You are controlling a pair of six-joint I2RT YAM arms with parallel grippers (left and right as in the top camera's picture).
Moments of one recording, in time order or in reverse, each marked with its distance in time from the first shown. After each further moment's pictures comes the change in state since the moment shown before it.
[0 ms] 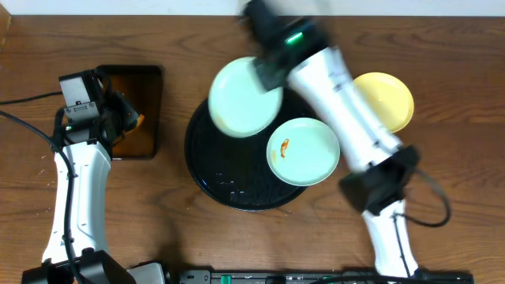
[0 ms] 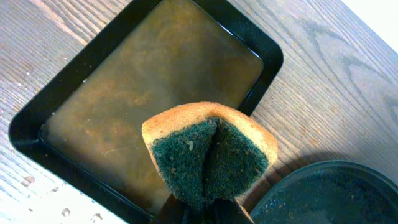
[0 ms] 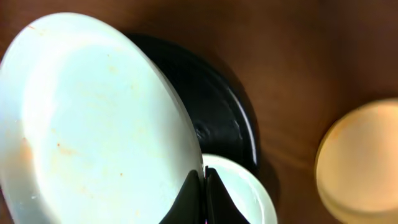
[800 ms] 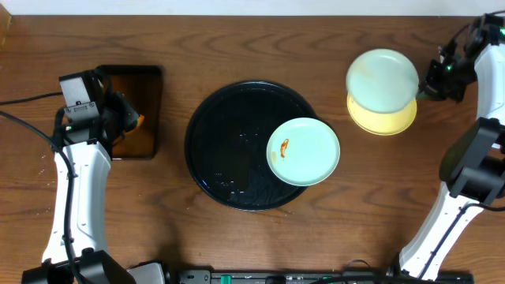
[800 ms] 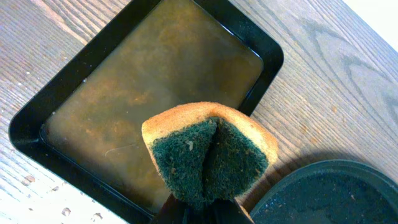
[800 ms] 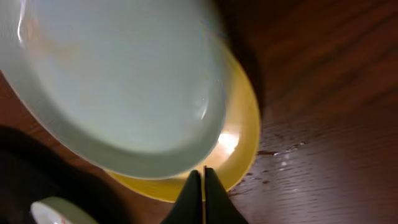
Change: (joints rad) left arm 0.000 0.000 0.000 0.000 0.000 0.000; right arm -0.810 0.000 -0.426 0.144 -0.307 -0.042
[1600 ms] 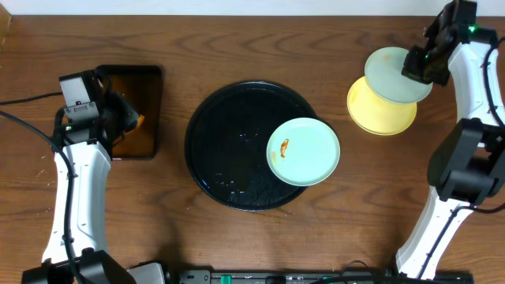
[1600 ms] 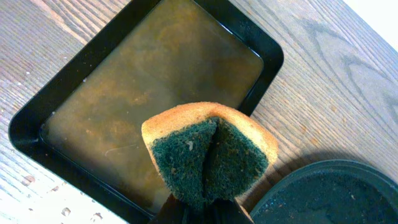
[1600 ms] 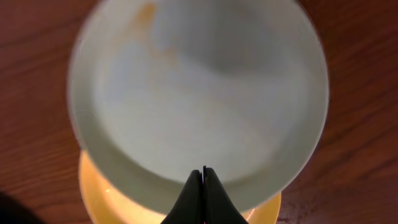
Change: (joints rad) left arm 0.000 0.000 0.000 0.000 0.000 0.000; right arm 0.126 -0.053 -0.101 0.282 0.181 0.050
